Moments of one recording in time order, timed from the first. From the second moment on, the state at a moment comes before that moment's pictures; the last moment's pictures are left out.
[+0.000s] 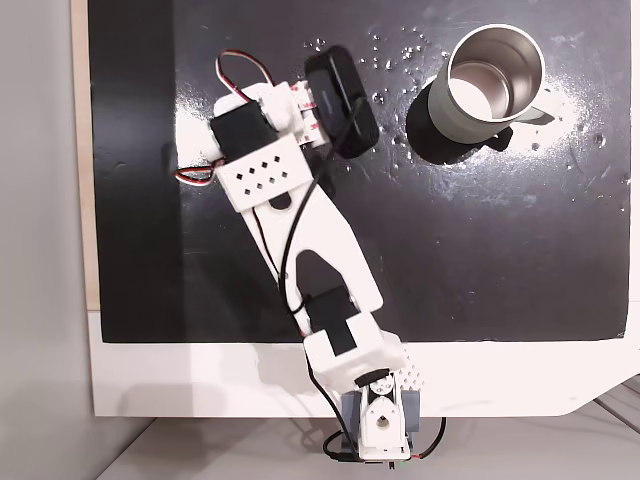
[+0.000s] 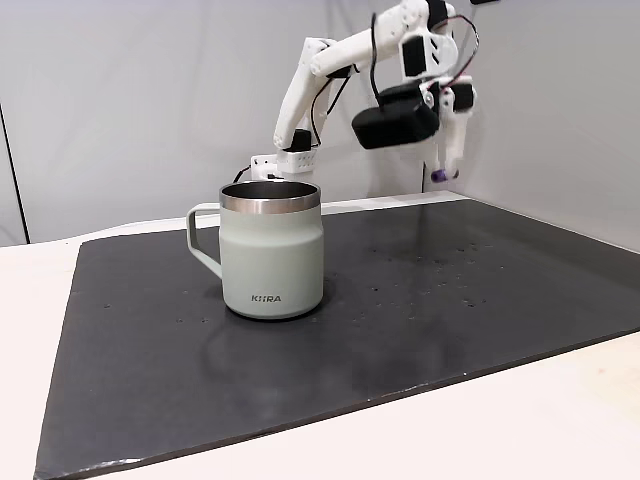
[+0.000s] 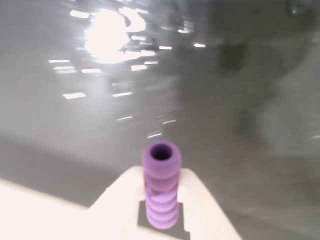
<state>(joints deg) -20.5 72.3 46.3 94.7 3.4</state>
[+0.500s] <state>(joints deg) 9.3 87.4 42.8 94.7 -8.4</state>
